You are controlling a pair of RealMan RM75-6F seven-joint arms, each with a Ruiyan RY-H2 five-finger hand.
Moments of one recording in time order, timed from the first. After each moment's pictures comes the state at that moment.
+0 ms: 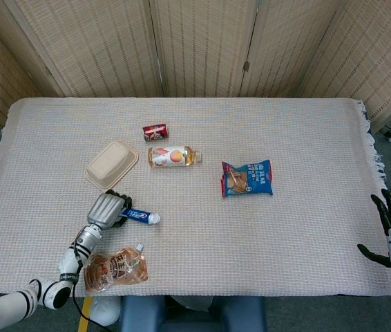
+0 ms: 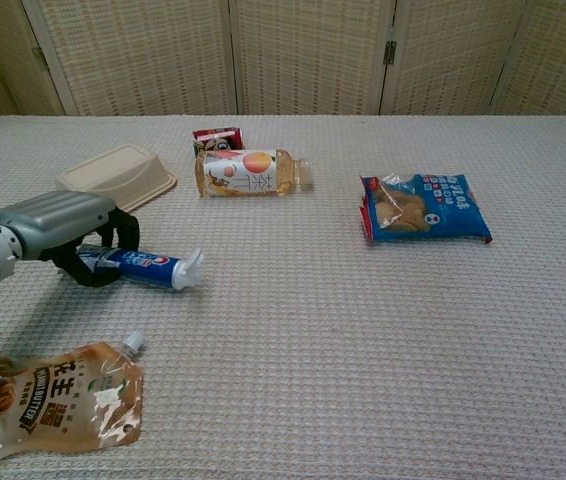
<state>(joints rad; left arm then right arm) -0.65 -1.64 -0.11 -1.15 1.31 0.94 0.17 0.03 -1.08 0.07 -1.61 -1.52 1.55 0.02</state>
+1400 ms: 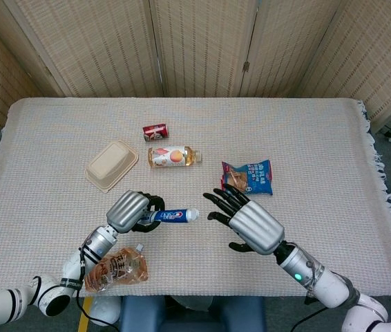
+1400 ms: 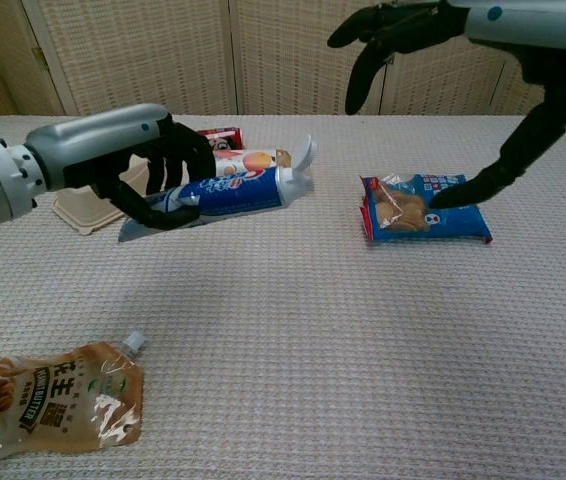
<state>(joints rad) -0.73 -1.45 -0.15 -1.59 1.41 1.00 0.01 0.57 -1.12 0.20 -2.03 -1.61 0.97 -0.25</state>
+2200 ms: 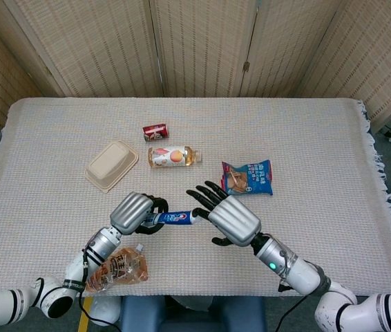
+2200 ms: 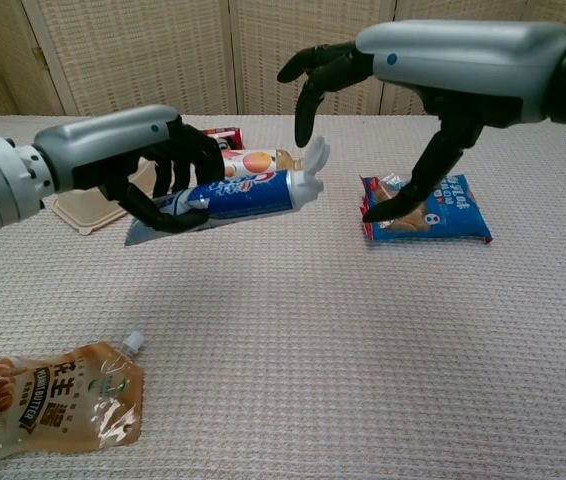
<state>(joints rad) -0.74 -1.45 -0.15 -1.63 1.38 1.00 0.04 0.69 -1.24 0.21 -1.98 -1.41 0.92 -0.39</state>
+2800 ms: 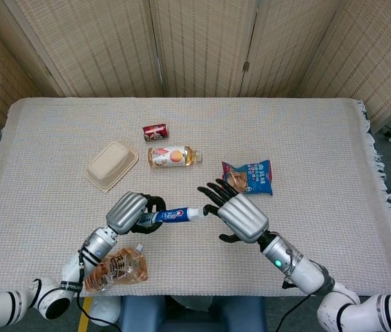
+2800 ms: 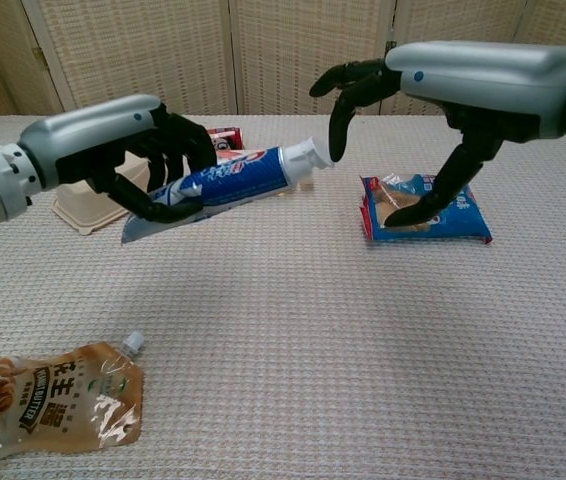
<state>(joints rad) -0.71 -1.46 -0.14 -1.59 1.44 1.06 -0.12 0.69 -1.25 0.16 -1.93 -1.40 0.97 -0.34</state>
